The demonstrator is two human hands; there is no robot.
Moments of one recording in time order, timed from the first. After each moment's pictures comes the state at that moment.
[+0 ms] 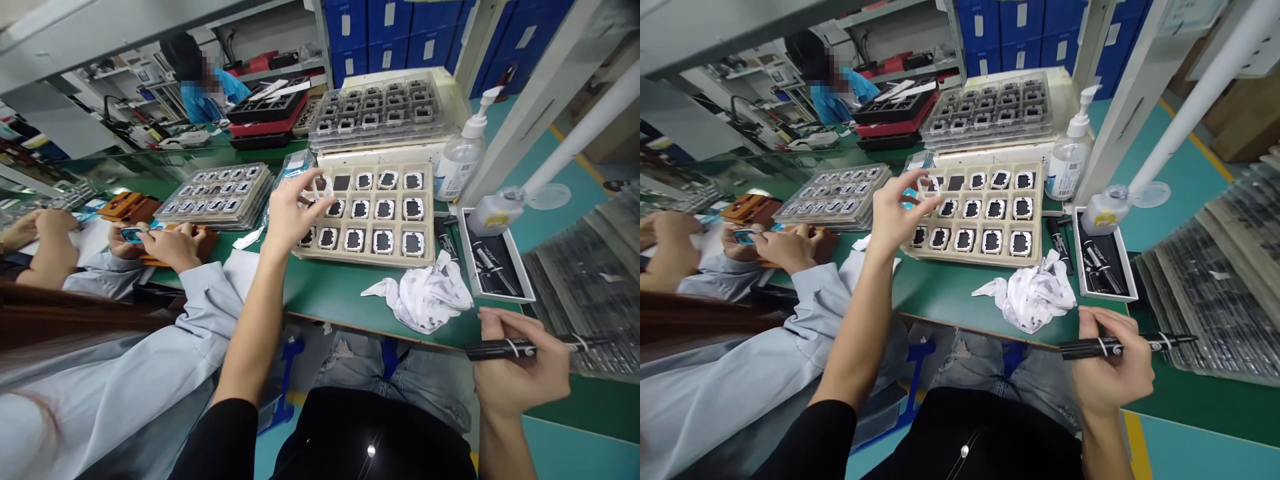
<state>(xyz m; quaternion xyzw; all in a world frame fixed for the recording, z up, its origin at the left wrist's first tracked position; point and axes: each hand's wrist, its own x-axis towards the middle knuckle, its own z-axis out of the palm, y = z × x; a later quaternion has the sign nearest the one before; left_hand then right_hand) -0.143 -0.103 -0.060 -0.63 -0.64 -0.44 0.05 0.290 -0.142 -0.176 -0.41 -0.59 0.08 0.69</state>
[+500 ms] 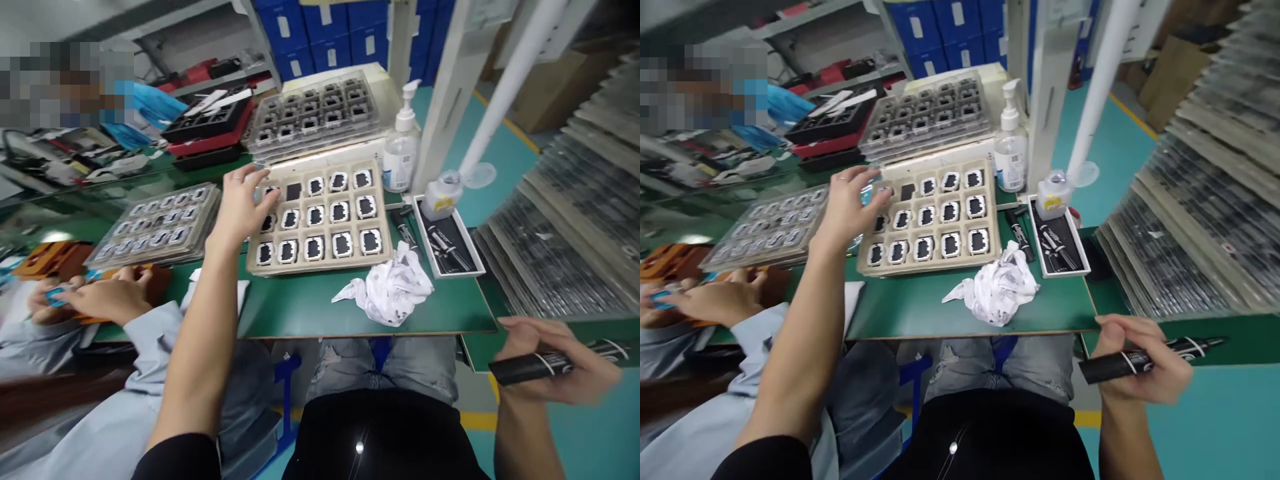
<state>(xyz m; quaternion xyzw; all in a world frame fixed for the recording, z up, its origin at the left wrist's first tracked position) -0.197 -0.043 -0.056 -0.68 -0.67 -0.30 0.07 0.378 -0.137 -0.201 -0.44 -0.59 -0.10 0.67</state>
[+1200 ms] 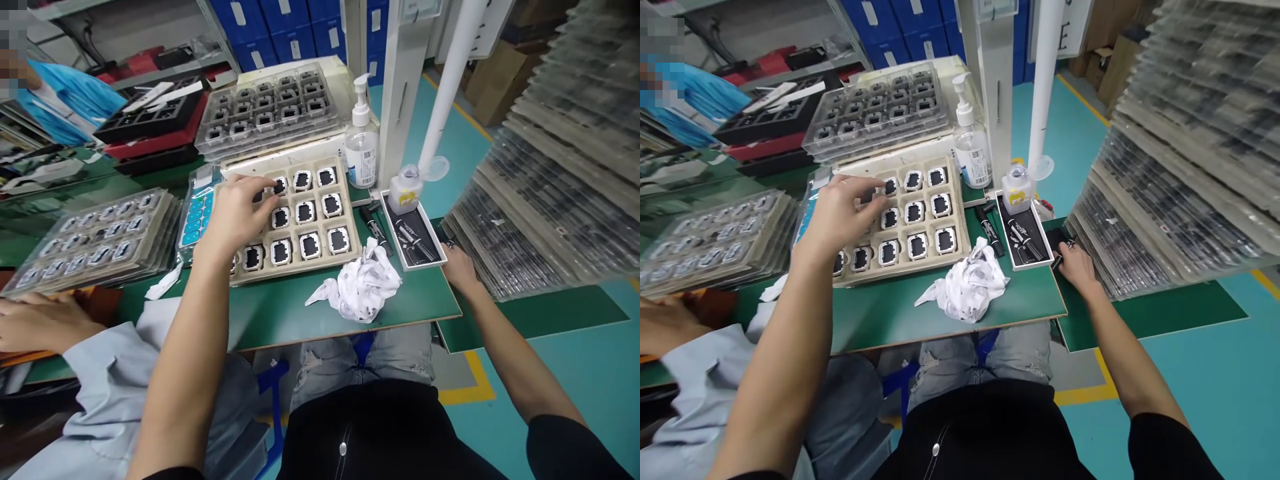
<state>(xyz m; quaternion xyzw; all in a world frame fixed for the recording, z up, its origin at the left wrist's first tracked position) -0.118 -0.032 -0.050 -0.74 -0.60 -0.29 0.04 0.433 0.012 -0.278 -0.65 -0.75 0.05 0.02</state>
